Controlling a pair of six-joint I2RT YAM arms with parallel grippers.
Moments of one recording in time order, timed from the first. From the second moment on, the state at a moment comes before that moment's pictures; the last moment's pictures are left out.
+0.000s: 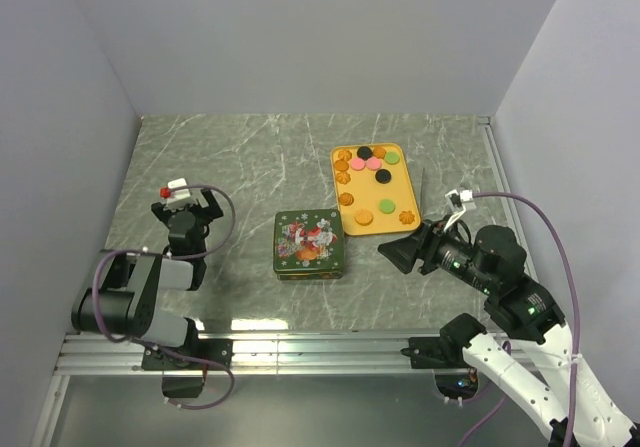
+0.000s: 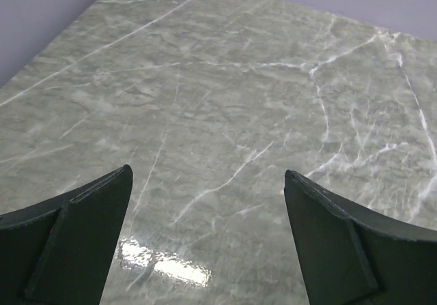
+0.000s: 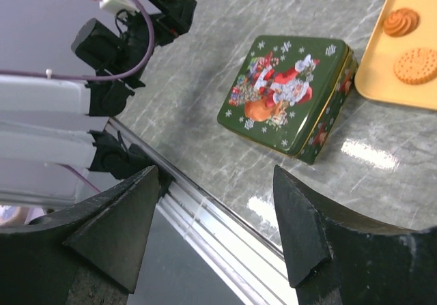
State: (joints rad) left arm -0.10 1.40 0.25 1.06 -0.40 -0.16; right arm 0.55 0.47 0.81 -0.60 -0.25 0.62
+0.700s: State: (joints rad) left arm -0.05 1.47 0.23 1.19 -0.32 -0.16; right arm 0.55 0.52 0.74 -0.49 -0.27 0.64
